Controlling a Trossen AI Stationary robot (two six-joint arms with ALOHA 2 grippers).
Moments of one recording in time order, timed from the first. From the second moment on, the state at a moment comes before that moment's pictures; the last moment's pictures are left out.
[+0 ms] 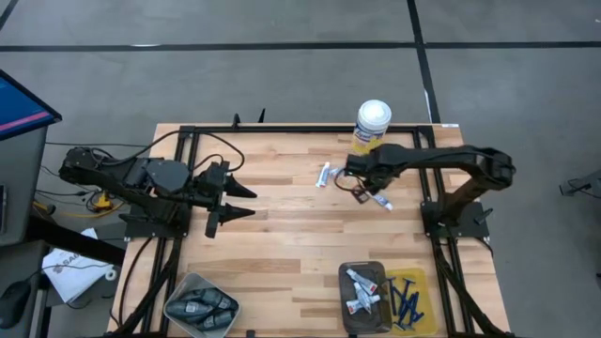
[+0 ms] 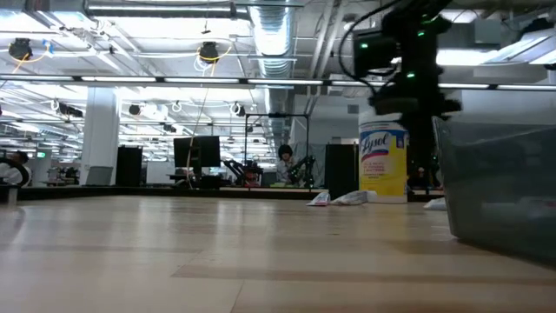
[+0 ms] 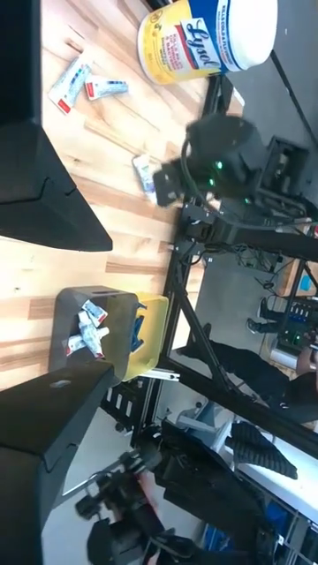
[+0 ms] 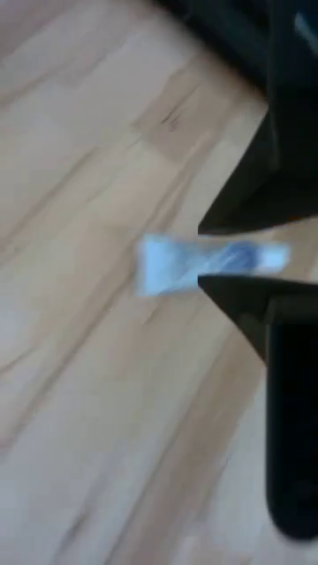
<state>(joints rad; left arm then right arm) -0.30 0.97 1.13 -0.45 -0.24 -0.34 -0.25 1.56 1.09 -1.13 0.20 0.67</state>
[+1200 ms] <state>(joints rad) -0.30 0.97 1.13 -0.45 -0.24 -0.34 -0.25 1.55 0.68 -0.88 -0.04 0.47</state>
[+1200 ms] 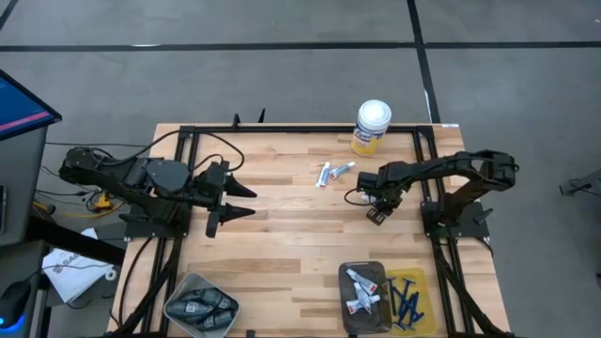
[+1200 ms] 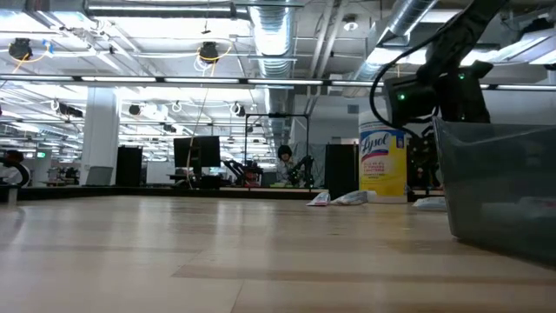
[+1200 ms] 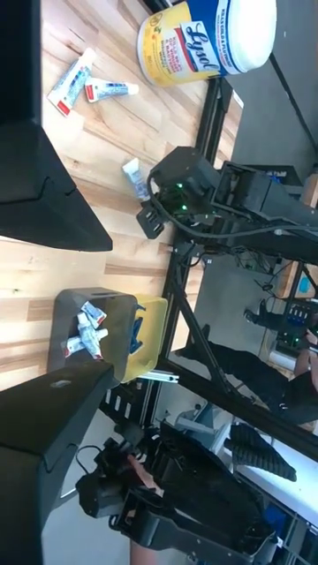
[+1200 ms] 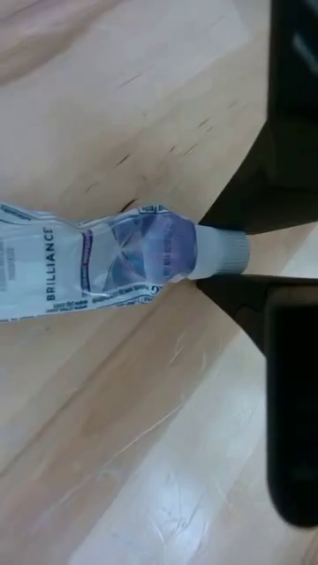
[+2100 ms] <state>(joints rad) -0.30 0.97 1.13 -0.45 -0.24 -0.34 0.32 1.27 1.11 -0.97 0.06 1.20</state>
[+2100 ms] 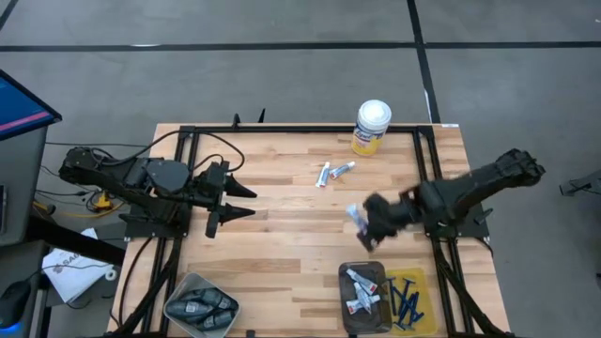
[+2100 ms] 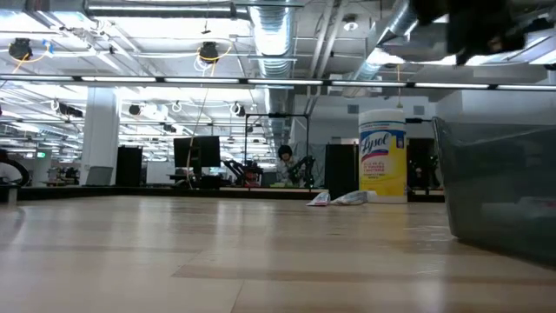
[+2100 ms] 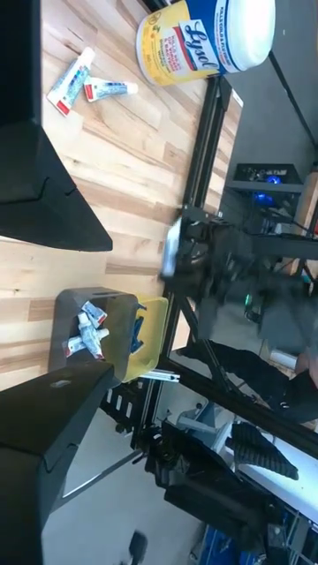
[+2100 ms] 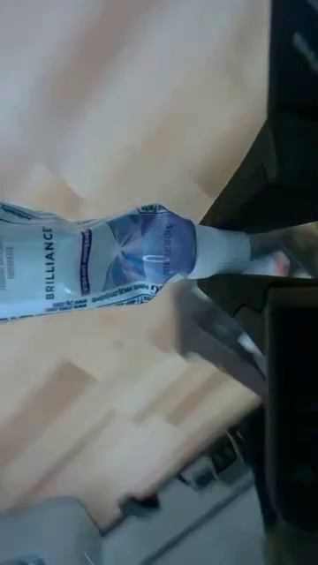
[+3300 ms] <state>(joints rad) -0.30 0.97 1.13 -0.45 -0.32 -0.40 0.74 1.69 1.32 -0.86 -0.04 1.75</state>
